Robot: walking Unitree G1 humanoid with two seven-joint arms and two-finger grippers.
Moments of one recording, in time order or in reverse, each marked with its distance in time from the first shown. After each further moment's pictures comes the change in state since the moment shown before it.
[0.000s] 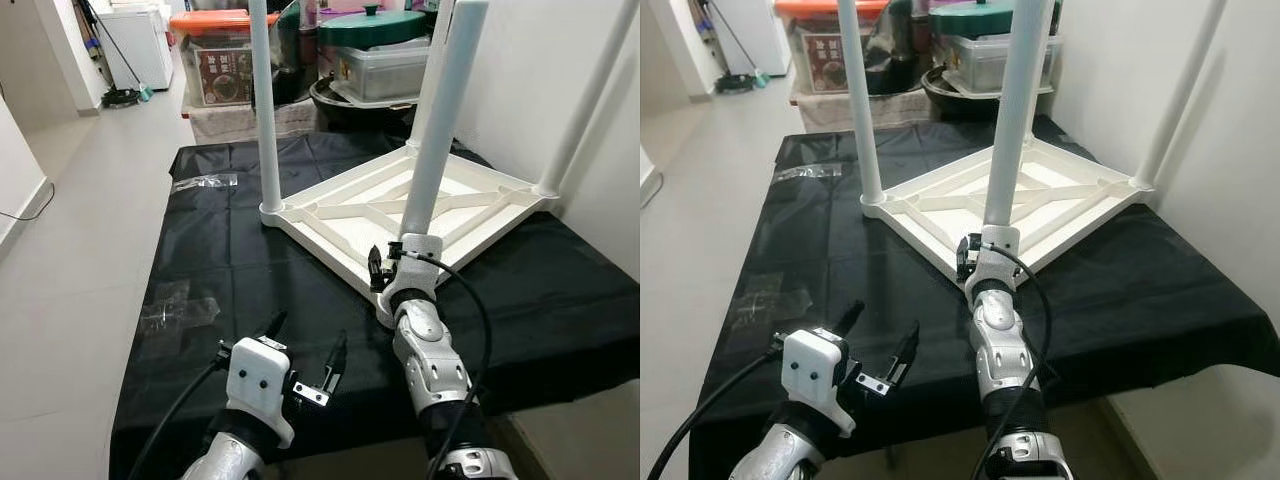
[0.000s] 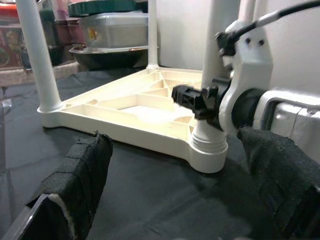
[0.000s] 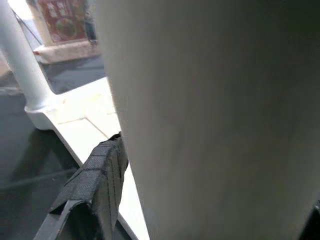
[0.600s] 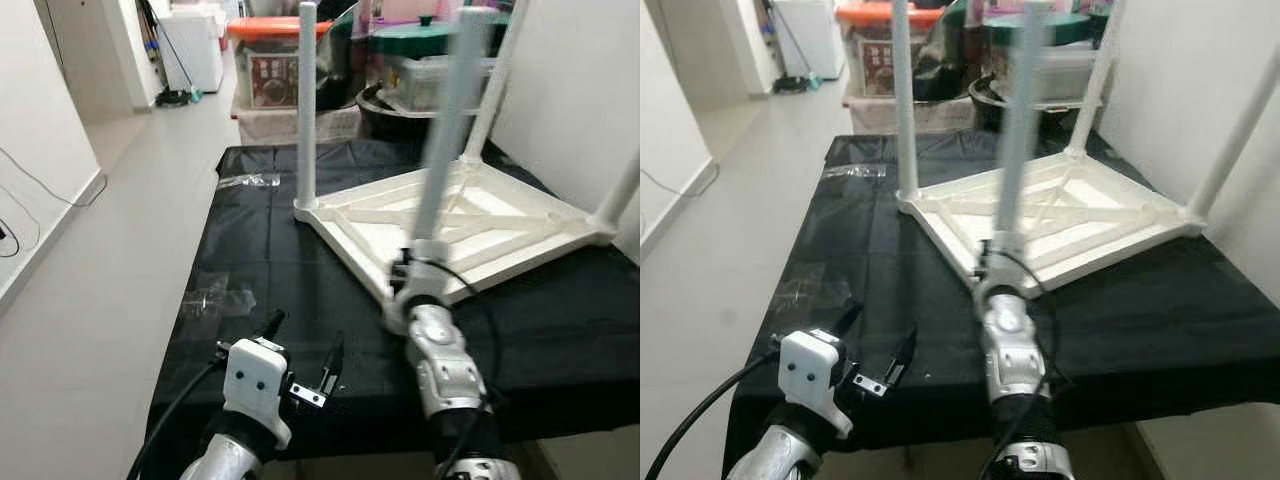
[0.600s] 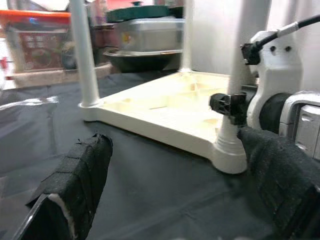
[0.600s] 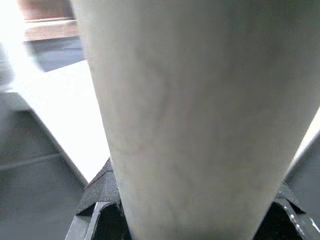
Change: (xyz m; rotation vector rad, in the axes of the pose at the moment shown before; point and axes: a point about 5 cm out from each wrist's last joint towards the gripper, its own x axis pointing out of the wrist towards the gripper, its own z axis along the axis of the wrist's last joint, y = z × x) left arm -0.001 0.001 0.001 0.002 -0.003 0.004; right arm -0.013 -0.026 -0.004 -0.072 0.076 -0.256
